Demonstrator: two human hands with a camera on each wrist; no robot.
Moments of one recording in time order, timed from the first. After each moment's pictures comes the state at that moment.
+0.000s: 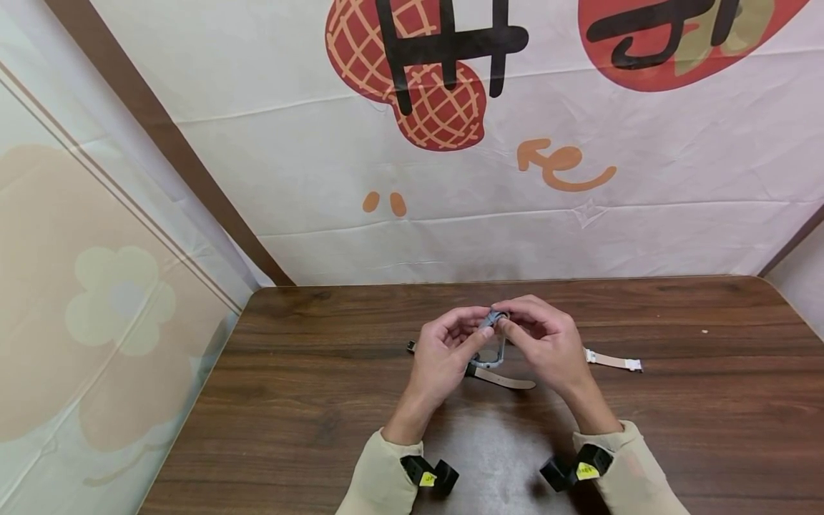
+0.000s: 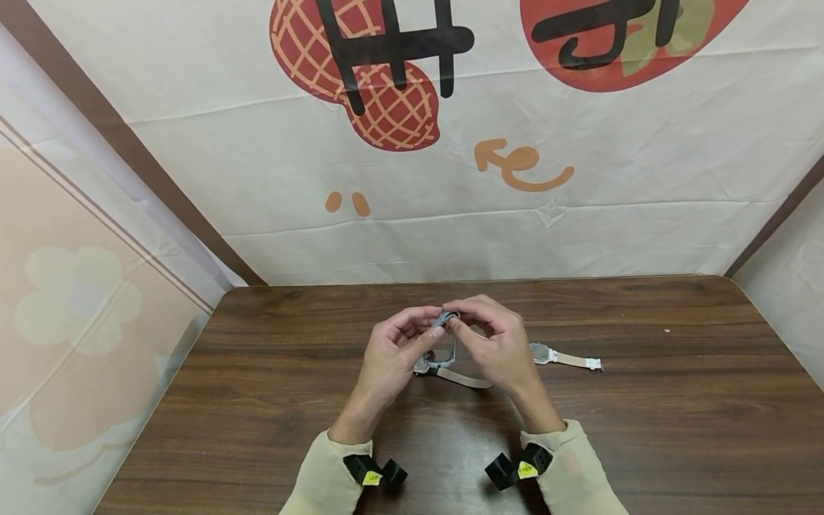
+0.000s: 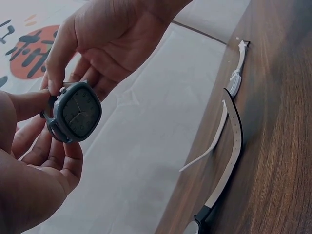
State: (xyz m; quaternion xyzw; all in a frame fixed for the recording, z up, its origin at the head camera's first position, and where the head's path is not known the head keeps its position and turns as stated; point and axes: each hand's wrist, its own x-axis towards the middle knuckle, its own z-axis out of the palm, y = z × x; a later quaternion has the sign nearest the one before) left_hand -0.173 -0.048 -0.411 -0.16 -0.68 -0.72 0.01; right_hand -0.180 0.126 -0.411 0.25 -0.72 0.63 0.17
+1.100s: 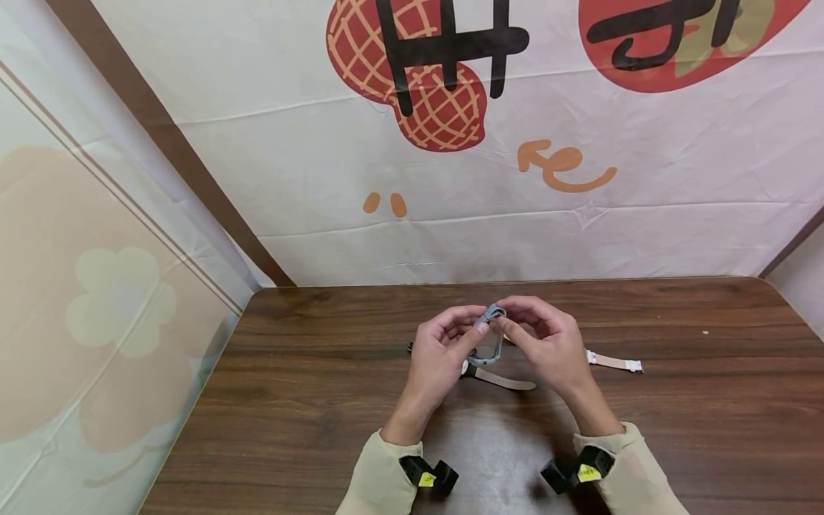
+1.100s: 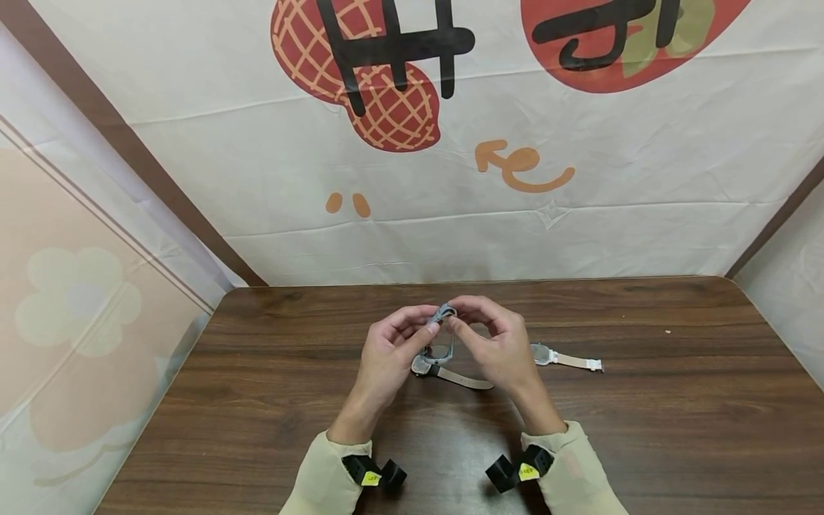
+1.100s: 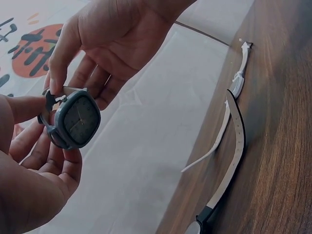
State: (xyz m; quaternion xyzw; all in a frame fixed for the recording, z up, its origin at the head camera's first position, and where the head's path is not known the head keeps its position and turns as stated) left_hand -0.172 -0.049 -0.408 -0.14 -0.66 -0.74 0.02; right_hand -0.179 0.125 -0.411 0.24 -0.71 0.64 0.17
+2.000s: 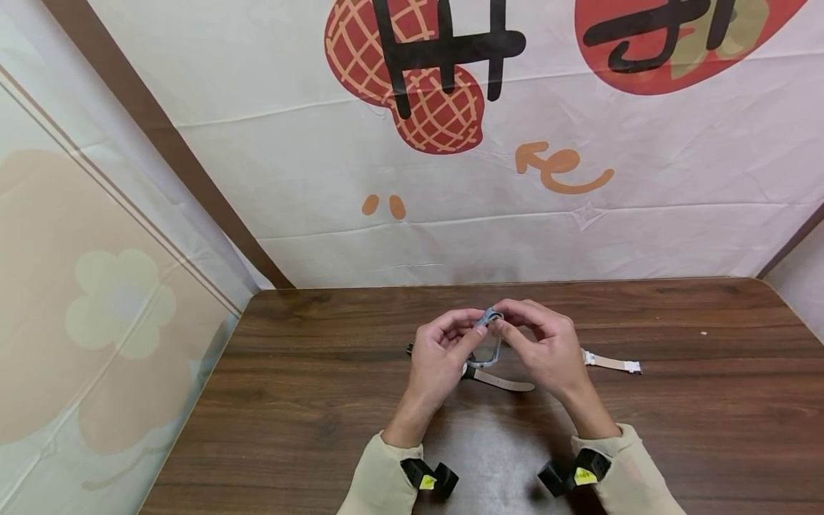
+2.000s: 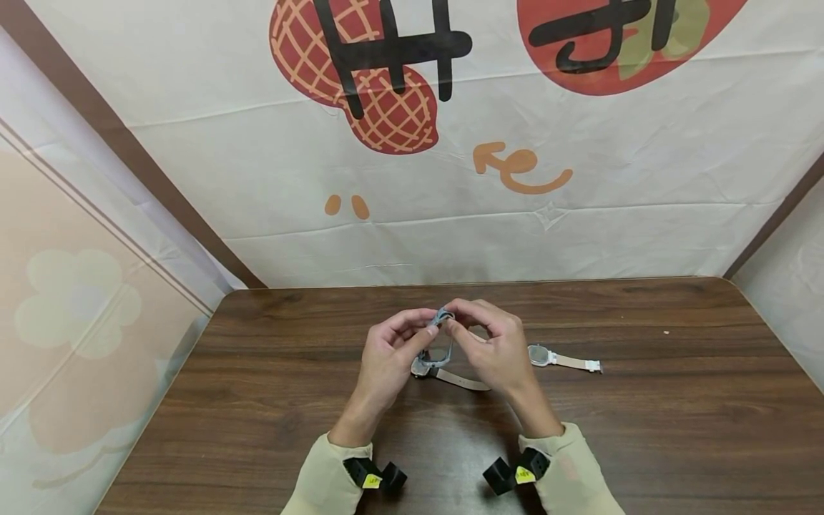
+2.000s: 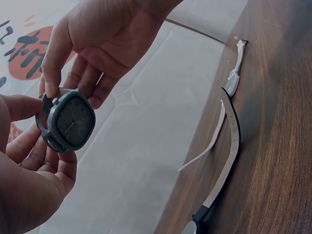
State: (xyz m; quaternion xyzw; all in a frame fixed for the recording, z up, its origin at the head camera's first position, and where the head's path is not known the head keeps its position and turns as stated) left_hand -0.173 -0.045 -0.410 -0.14 -0.66 -0.74 0.04; right_hand -0.180 0.122 -0.410 0.26 -0.72 0.61 0.20
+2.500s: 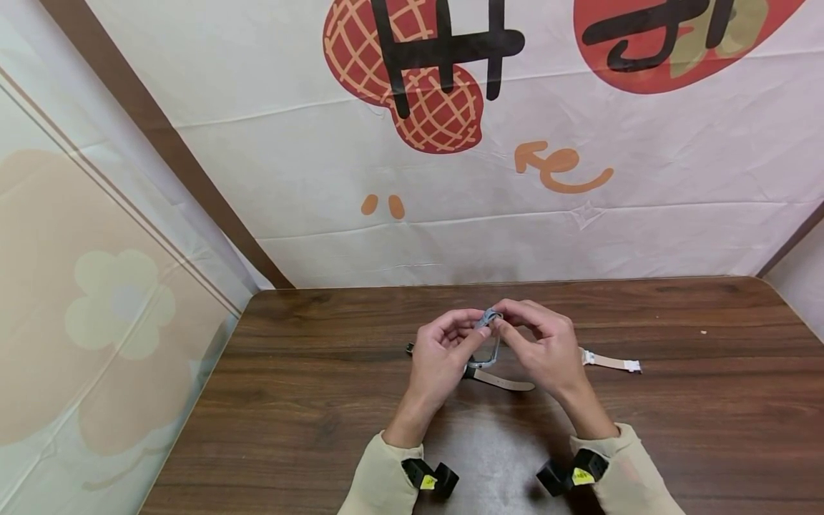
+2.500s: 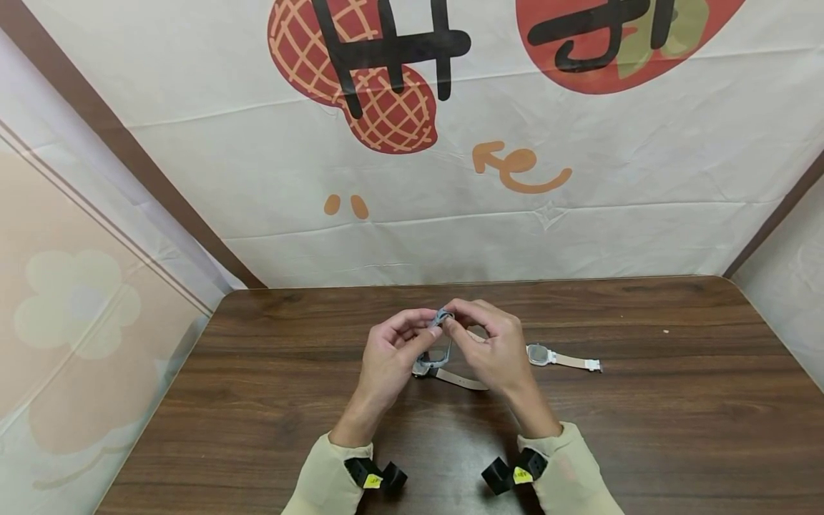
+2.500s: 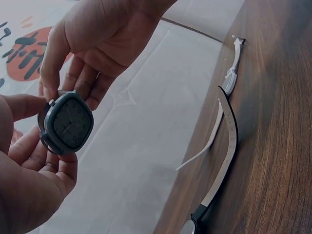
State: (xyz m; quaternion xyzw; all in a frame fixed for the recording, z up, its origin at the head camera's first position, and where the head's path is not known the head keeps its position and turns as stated) left_hand -0.173 -0.044 -0.412 -0.13 -0.67 -0.73 0.04; right_hand -0.180 0.122 -0.412 0.25 -0.75 0.57 0.23
